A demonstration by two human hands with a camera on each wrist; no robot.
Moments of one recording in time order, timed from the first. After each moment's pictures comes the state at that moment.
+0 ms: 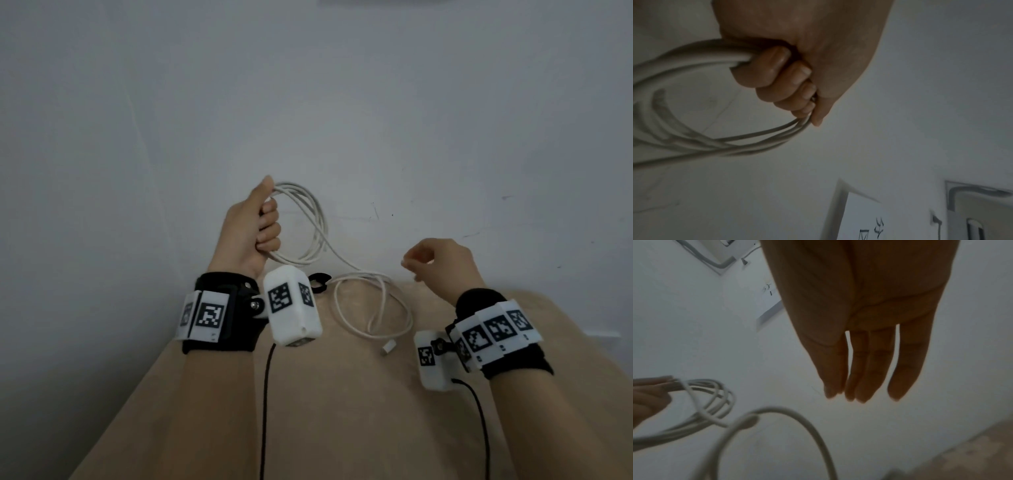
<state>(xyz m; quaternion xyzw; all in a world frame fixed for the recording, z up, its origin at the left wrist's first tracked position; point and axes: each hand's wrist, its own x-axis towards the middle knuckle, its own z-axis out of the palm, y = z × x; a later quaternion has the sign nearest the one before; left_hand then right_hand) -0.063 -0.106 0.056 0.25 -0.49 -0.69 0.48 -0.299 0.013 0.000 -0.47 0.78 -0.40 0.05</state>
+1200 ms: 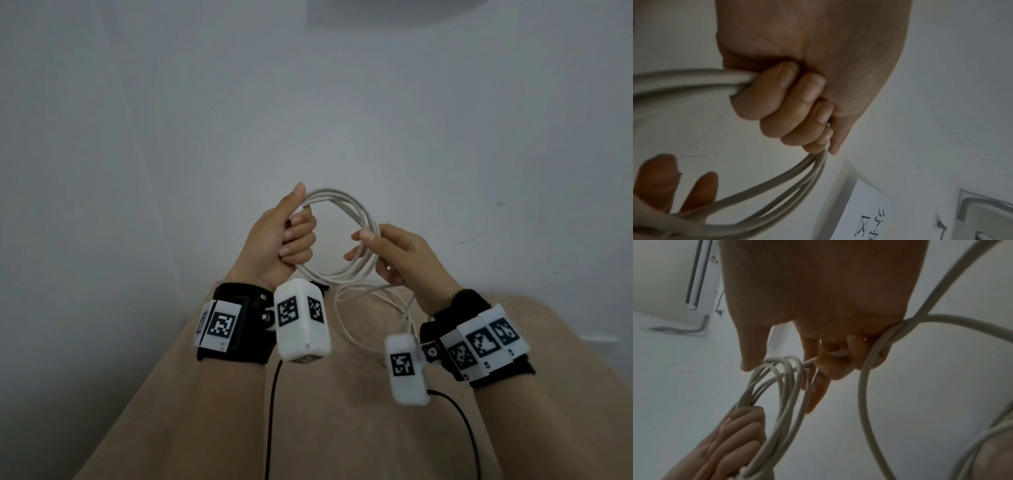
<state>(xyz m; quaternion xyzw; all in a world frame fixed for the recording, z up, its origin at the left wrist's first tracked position) -0.083 -0.087 0.059 0.12 -0.52 -0.76 0.37 -0.244 0.016 0.032 -0.52 0.55 -0.60 0.28</state>
